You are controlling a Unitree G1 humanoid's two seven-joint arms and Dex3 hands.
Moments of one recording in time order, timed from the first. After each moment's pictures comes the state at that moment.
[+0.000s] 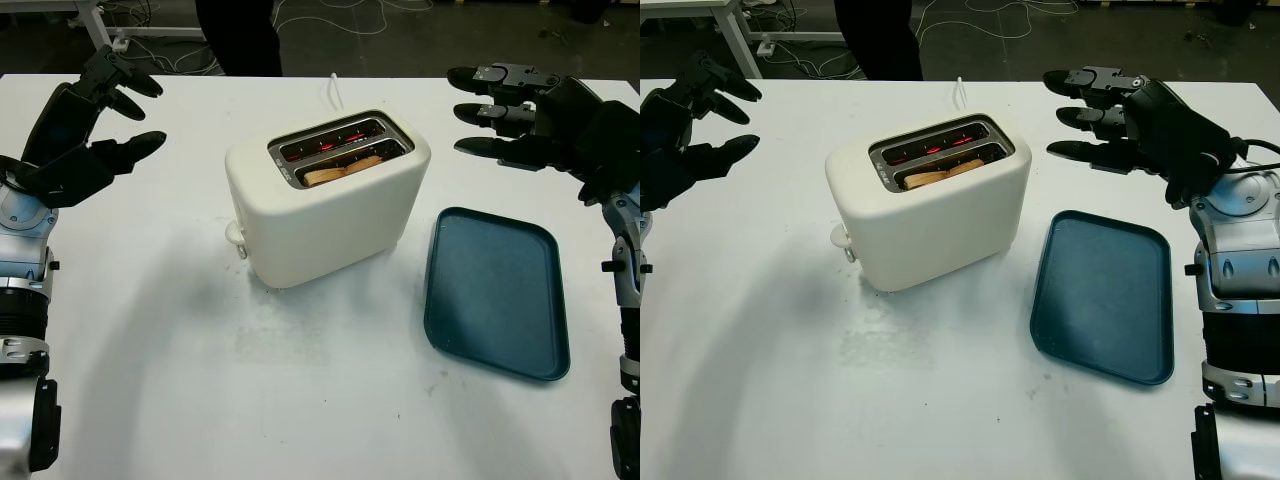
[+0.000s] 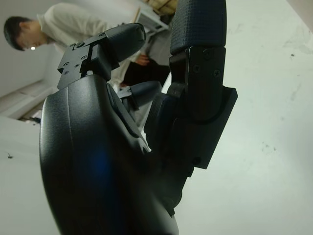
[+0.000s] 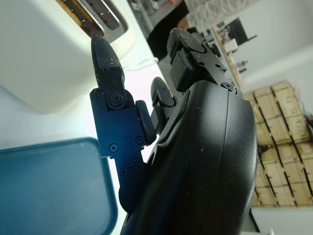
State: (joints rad) left arm -0.65 0.66 0.13 0.59 0.08 -0.47 -0.31; right arm -0.58 -0.63 -0.11 0.04 0.05 0.25 0.55
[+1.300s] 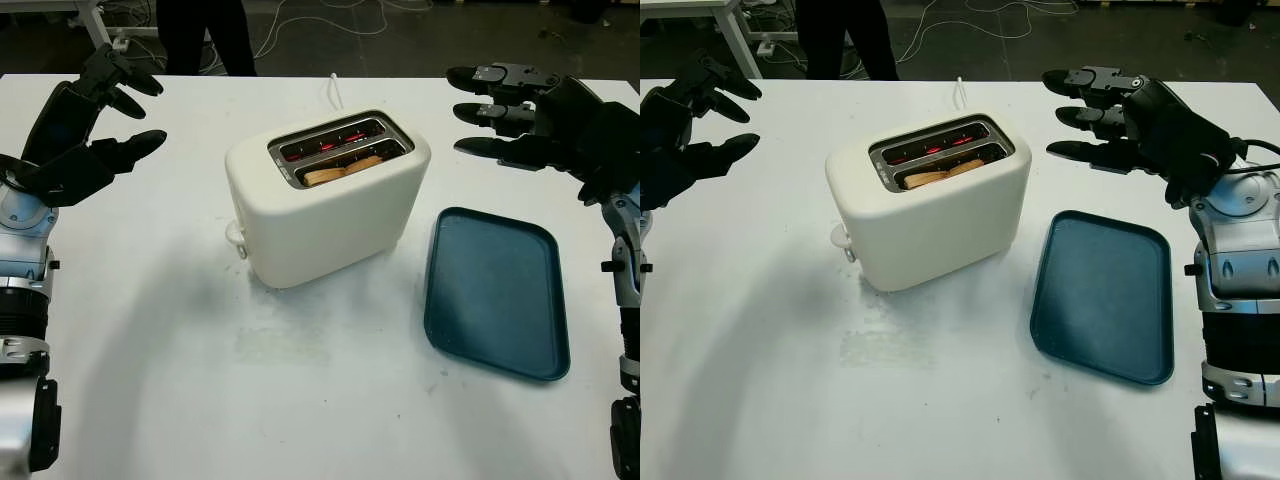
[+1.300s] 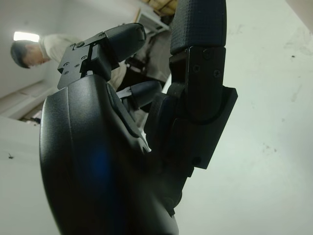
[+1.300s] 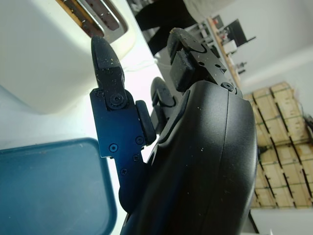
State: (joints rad) left arm -0.65 0.66 0.13 0.59 0.08 -0.47 -0.31; right arm -0.58 -0.63 -0.10 0.05 0.05 0.24 0.55
